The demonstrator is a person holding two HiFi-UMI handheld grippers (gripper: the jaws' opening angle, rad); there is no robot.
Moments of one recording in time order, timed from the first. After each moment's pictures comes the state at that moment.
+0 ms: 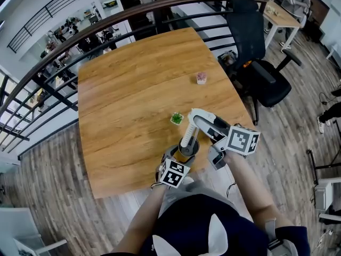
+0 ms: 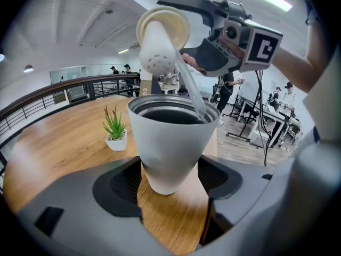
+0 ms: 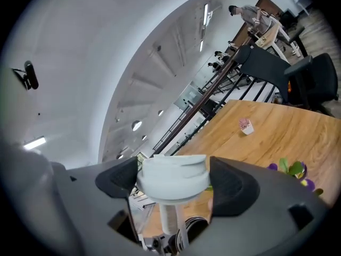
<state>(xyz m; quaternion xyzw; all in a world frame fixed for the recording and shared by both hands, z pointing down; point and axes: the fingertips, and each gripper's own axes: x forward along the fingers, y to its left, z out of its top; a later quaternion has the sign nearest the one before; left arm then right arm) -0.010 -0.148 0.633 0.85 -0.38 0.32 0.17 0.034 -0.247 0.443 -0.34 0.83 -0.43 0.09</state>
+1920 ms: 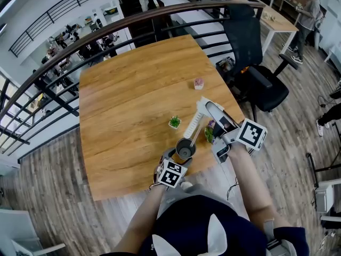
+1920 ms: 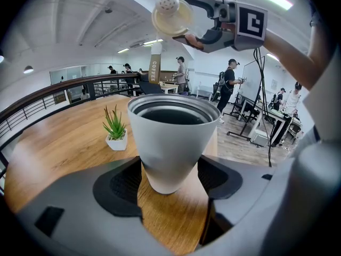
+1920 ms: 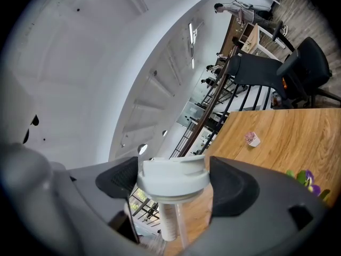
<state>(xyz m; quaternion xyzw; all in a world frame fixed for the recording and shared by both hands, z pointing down) -0.012 -0.149 0.632 0.85 -0.38 0.32 0.17 0.077 -0.266 0.382 -0.34 0.81 -0.43 0.22</state>
